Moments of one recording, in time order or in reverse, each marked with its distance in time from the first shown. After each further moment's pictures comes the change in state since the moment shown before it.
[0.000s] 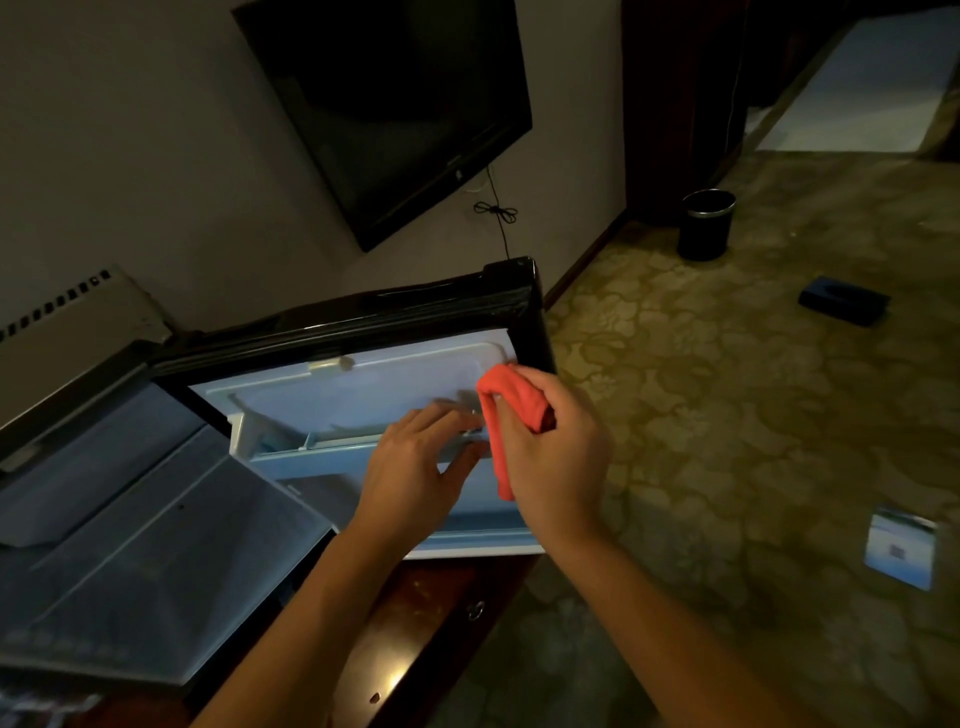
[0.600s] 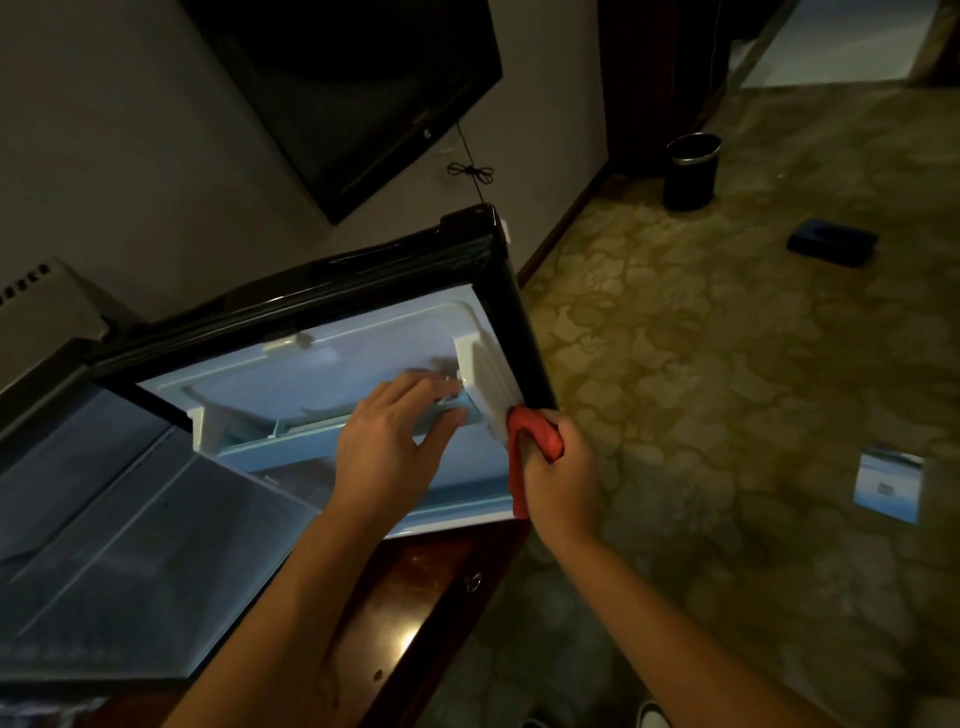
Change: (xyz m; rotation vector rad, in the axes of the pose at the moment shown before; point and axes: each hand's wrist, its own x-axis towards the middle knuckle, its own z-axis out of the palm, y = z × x) left_hand 0.008 -0.004 0.006 0.046 0.028 -0.020; right_hand -0.044 0.074 -0.003 0.047 -0.103 0.502
